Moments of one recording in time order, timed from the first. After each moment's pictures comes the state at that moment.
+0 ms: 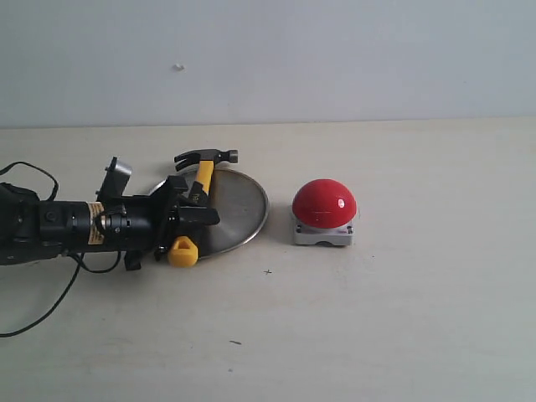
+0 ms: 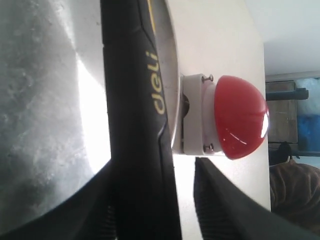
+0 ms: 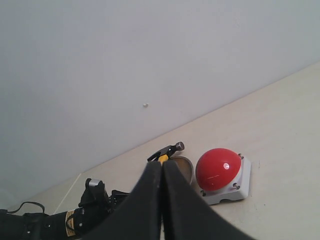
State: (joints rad) left arm -0.23 2.15 -0.93 1.12 -0.87 -1.77; right arm 0.20 0.15 -0.18 0.27 0.19 0.40
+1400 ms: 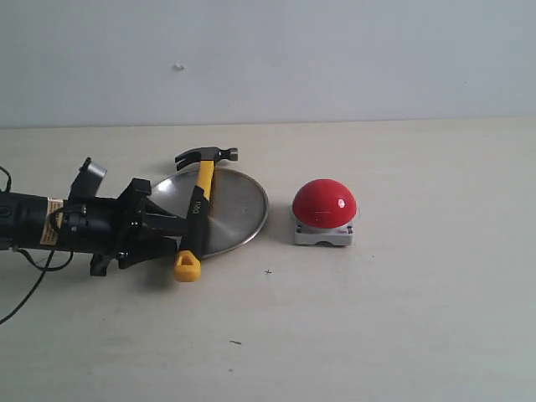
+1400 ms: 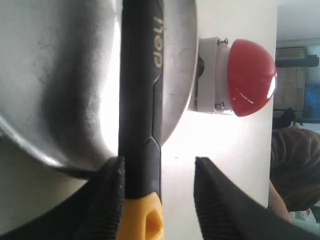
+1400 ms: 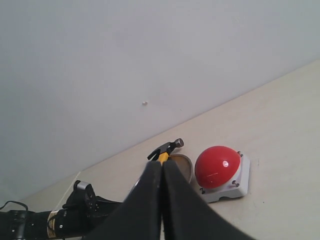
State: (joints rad) left arm -0.09 2.10 -0.93 1.47 -0.94 -1.96; right arm 0.20 0.15 -0.18 0.27 0.20 0.40
